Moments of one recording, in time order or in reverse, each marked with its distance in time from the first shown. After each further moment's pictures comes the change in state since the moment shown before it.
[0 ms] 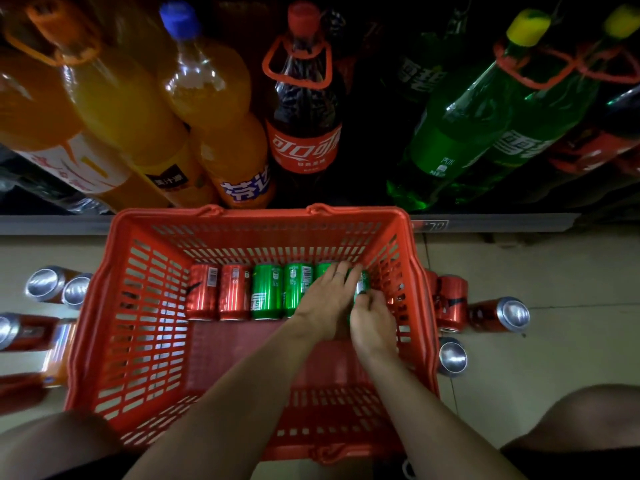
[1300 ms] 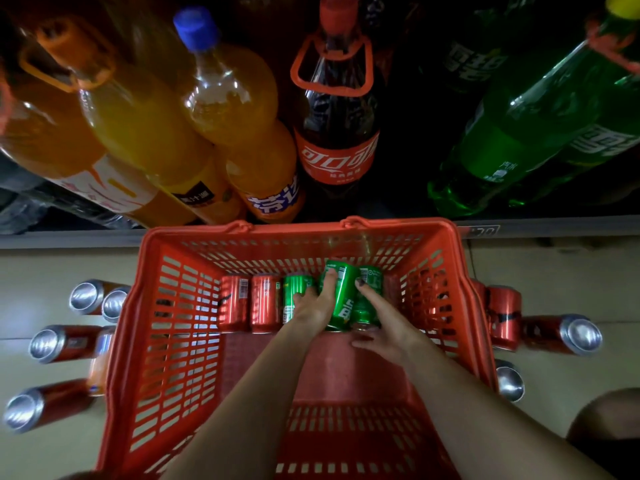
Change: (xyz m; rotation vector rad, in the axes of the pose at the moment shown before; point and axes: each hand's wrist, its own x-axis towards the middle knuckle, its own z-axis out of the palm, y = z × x) left_hand -0.015 -0.053 -0.023 -1.035 -0.067 -1.040; right_hand 0.060 0.009 0.044 0.488 -0.703 0.373
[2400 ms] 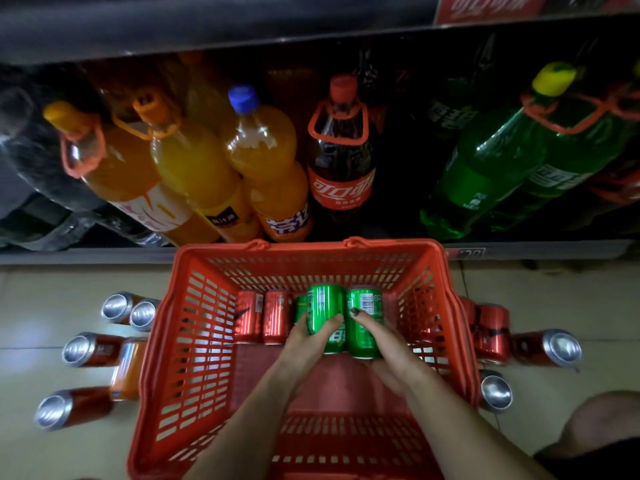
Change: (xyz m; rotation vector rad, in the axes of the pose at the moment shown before) left_hand -0.050 -0.048 -0.019 -0.418 -0.103 0.321; right_hand -0.050 0.011 0.016 0.079 -0.104 -0.267
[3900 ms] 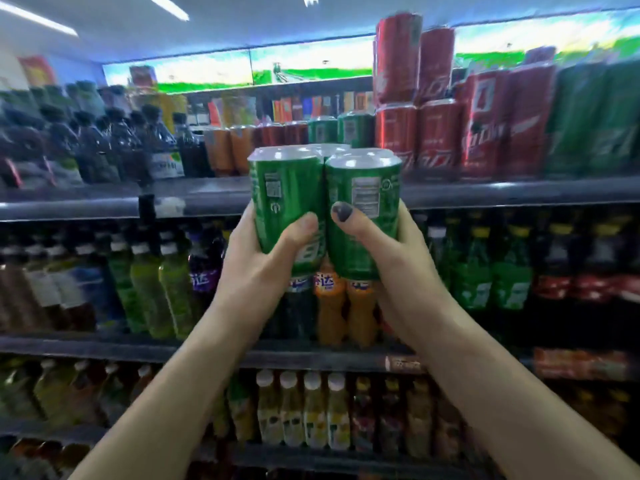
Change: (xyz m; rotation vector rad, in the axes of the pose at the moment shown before) left_hand -0.822 0.935 0.040 0.020 0.170 1.422; right_hand -0.855 -0.768 0.483 -0.266 -0.416 -1.270
